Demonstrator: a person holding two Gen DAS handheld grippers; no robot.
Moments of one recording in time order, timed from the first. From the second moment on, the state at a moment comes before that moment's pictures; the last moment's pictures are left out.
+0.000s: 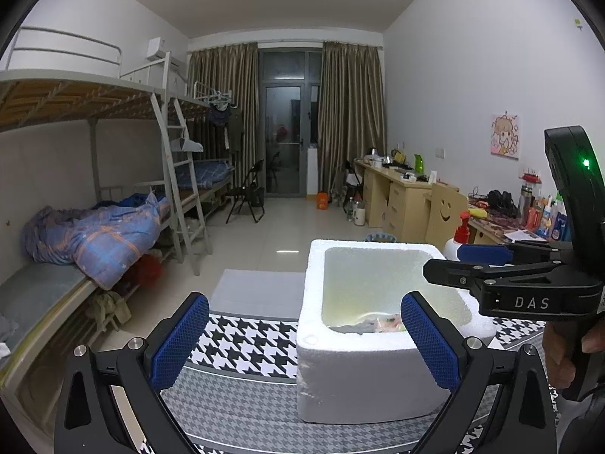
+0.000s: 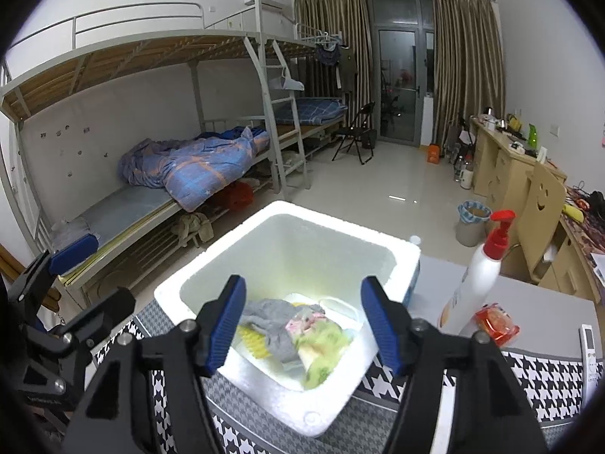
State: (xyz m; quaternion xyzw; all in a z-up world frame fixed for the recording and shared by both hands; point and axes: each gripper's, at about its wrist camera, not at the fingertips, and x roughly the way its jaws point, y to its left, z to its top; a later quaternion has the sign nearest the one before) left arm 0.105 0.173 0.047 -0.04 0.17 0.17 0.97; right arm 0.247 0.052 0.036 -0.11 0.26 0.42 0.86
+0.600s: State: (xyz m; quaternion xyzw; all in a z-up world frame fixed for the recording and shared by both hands) left arm 0.108 0.163 0.051 -0.04 0.17 0.18 0.97; right arm 0.228 0.021 0.049 -0.10 0.22 0.39 0.89
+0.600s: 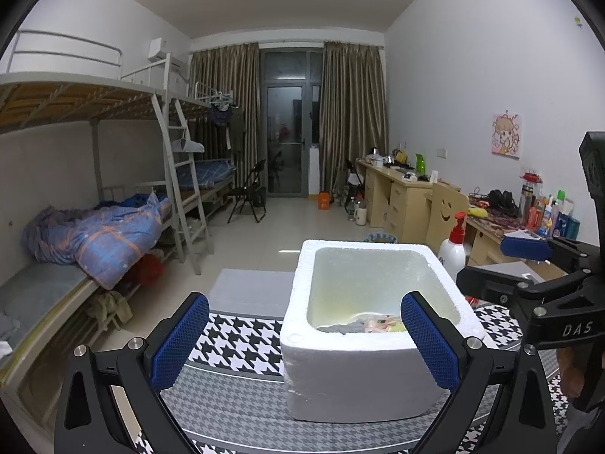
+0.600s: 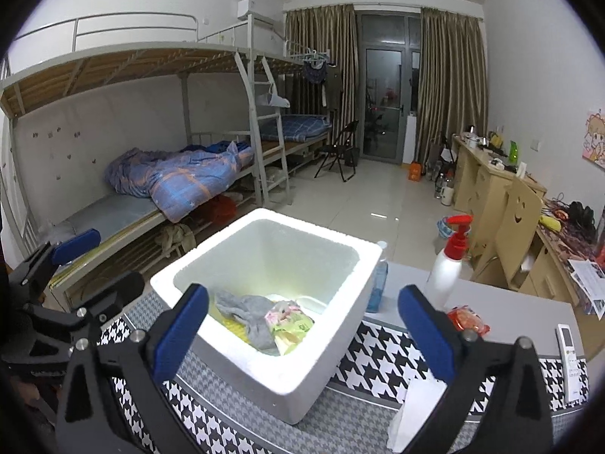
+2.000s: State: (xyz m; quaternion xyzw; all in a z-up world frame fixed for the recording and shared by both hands) left arm 0.084 0.090 0.070 0.00 0.15 0.13 0.98; right arm 0.195 -0.060 0.057 -0.08 0.19 0.36 0.91
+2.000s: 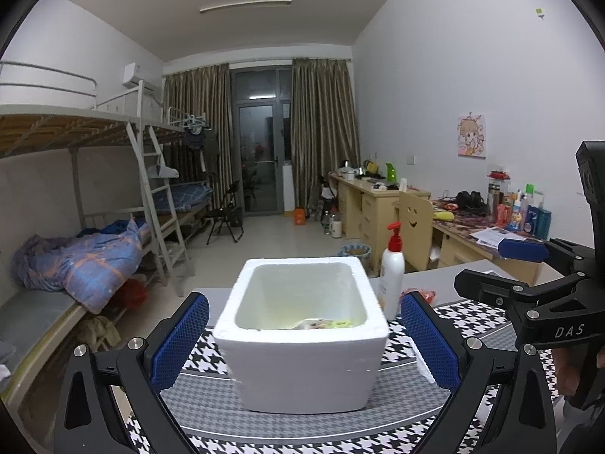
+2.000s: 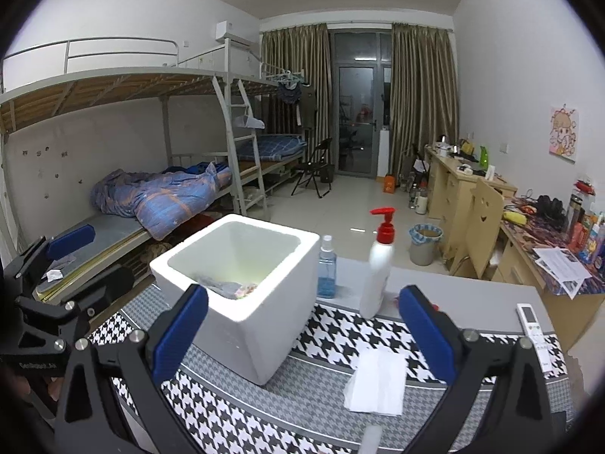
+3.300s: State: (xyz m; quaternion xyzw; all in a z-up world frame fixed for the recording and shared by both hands) left arm 0.115 0.033 0.057 0.00 0.17 0.04 0.98; right arm 0.206 -0.157 0.042 -0.05 0.20 0.26 0.94
